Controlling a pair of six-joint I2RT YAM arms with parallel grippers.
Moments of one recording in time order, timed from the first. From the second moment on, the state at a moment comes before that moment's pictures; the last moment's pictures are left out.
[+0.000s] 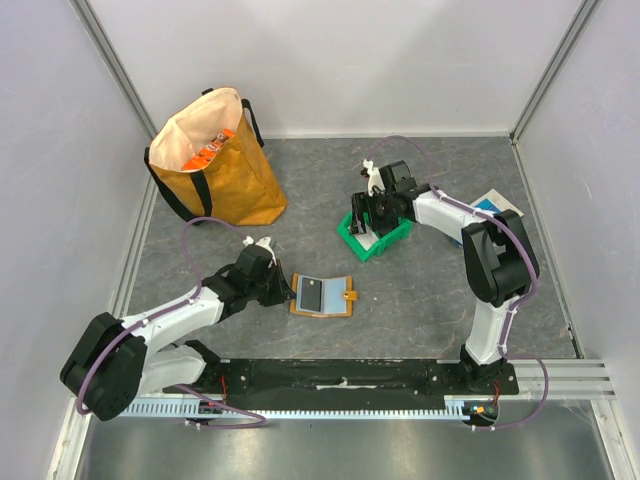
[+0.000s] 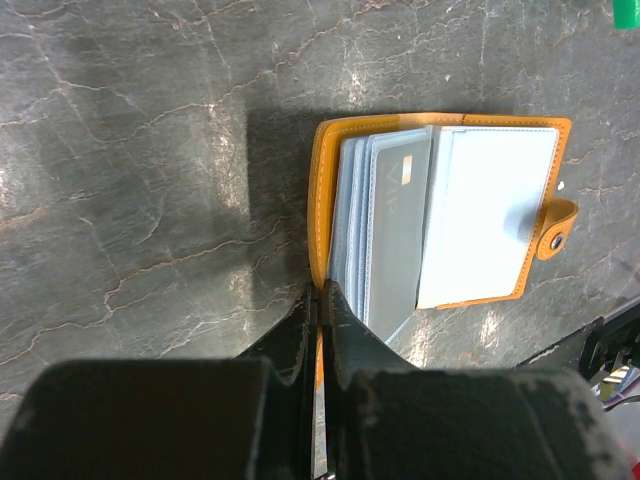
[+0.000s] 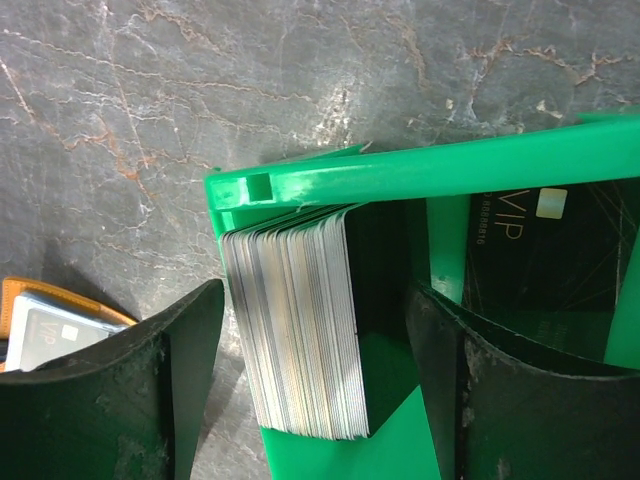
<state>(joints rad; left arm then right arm) -0.61 1.15 0.45 -0.16 0.10 -0.77 0.40 1.90 1.29 -0.35 -0.33 0.16</state>
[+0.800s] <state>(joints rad) -0.61 1.16 0.45 -0.15 0.11 -0.77 0.38 1.90 1.32 -0.40 -0.39 0.15</state>
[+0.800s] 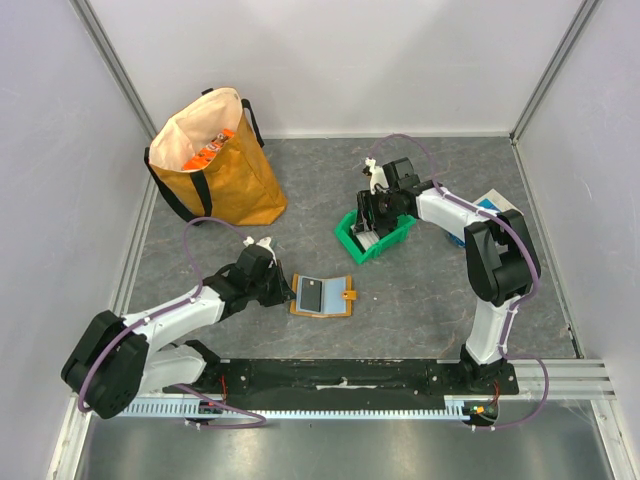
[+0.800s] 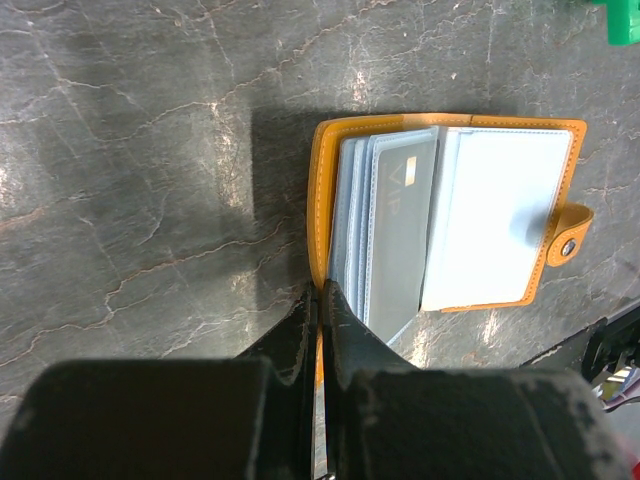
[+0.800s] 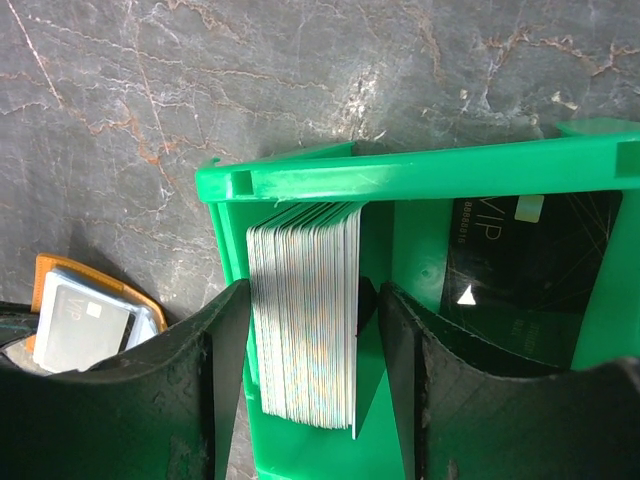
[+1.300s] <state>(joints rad) -0.61 1.18 0.45 -0.15 0.11 -0.77 0.38 1.90 1.32 -0.42 -0.45 0.15</state>
